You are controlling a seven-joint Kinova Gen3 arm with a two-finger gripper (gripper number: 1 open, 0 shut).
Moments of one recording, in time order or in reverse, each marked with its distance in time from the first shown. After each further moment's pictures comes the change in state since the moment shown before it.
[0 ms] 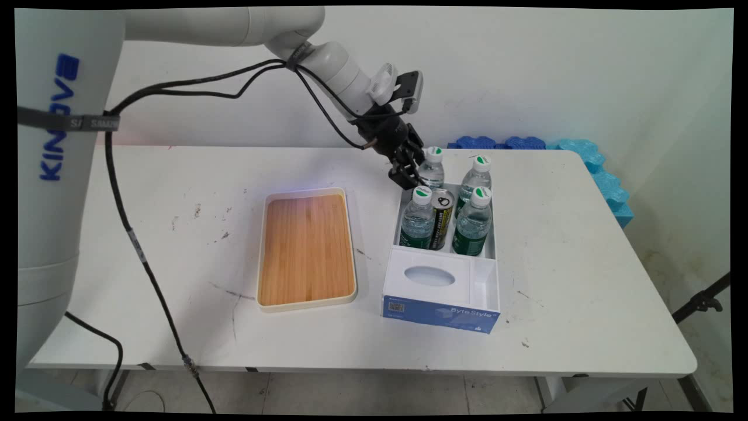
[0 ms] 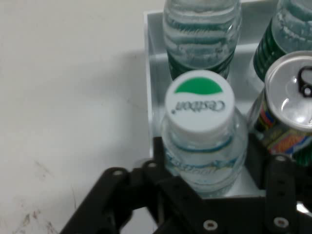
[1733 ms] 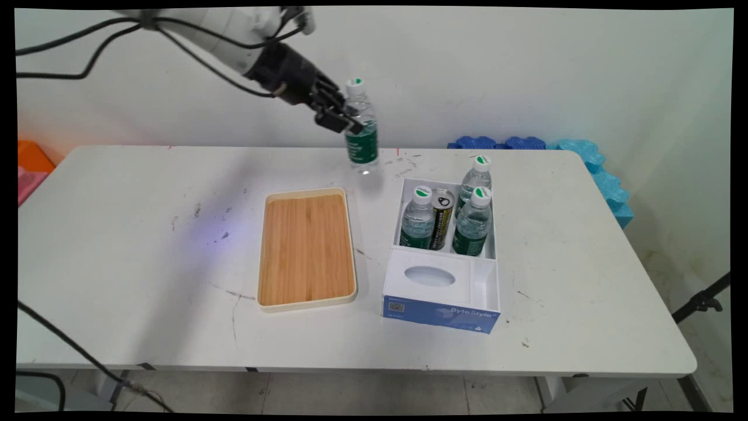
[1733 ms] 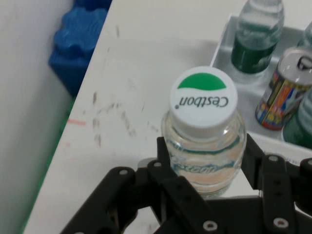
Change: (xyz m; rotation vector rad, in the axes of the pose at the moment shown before) arm -0.065 0.069 -0.176 0.269 0.115 -0.338
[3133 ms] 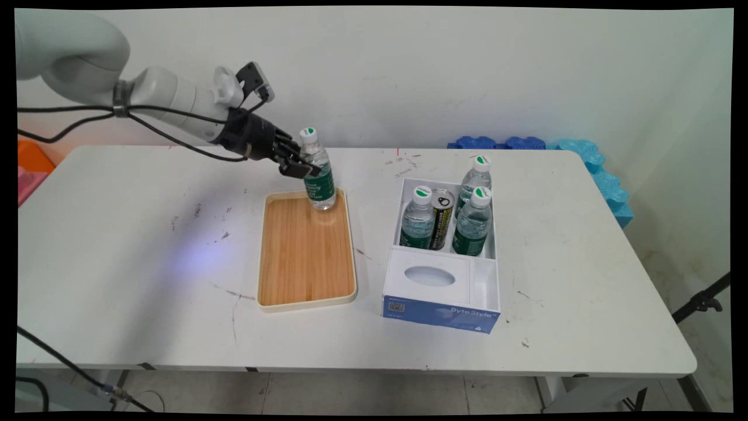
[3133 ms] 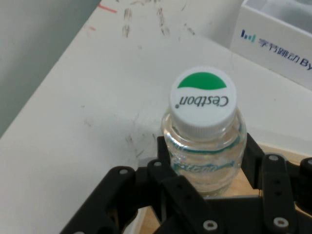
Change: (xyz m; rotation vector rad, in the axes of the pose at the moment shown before) arm -0.117 0.030 0.011 0.146 -0.057 -0.192
